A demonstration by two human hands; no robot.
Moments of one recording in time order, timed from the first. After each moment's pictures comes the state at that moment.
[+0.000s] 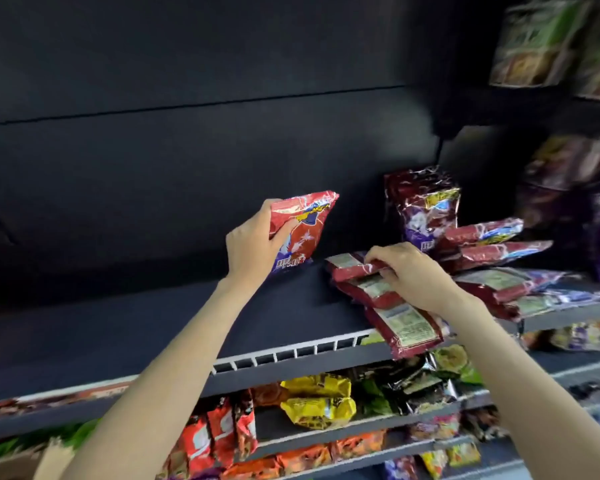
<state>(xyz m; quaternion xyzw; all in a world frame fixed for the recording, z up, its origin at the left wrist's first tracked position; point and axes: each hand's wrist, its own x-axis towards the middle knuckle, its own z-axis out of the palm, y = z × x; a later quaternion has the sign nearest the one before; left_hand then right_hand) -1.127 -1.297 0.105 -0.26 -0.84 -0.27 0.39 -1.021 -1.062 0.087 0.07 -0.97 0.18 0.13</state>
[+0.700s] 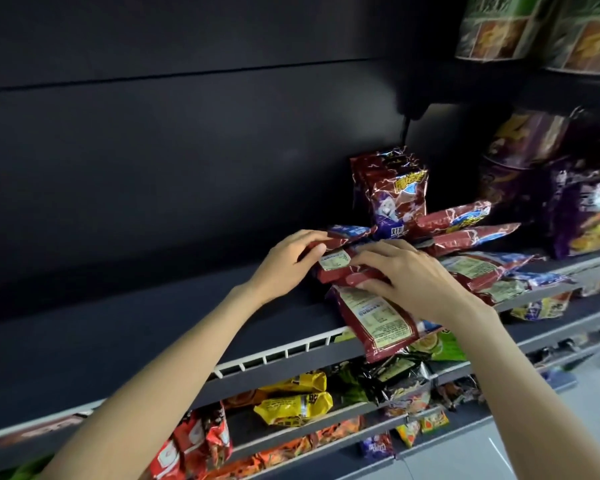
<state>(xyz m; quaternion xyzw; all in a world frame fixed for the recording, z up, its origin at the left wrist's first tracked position) -1.134 -1.227 0.057 -0.43 -0.81 -0.40 -0.02 -0.989 -1.051 0.102 0.04 -0.99 0.10 0.07</state>
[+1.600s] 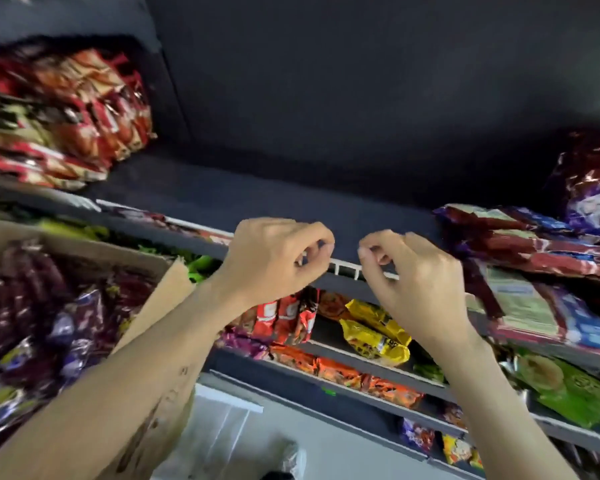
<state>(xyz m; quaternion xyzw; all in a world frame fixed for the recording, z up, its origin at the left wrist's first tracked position) -0.960 -1.401 0.096 -0.29 -0.88 -0.14 0.34 -0.964 -1.201 0.080 0.26 -0.88 0.25 0.31</state>
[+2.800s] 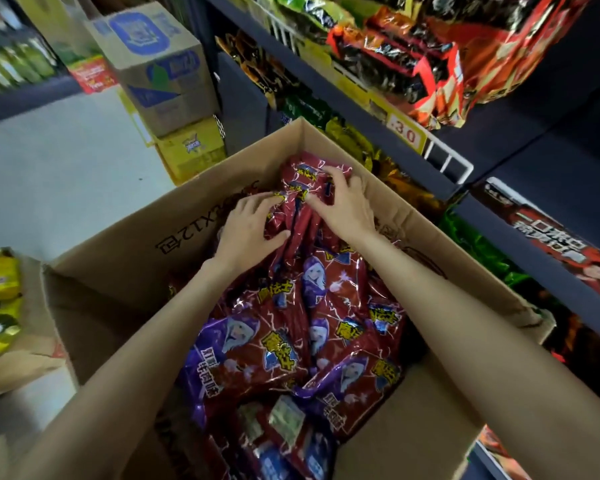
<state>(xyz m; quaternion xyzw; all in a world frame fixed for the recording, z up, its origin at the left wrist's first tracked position) -0.850 -1.932 -0.111 0.26 -0.94 -0.17 0.15 -1.008 -1.819 -0.074 0.38 -0.87 0.29 -0.16</state>
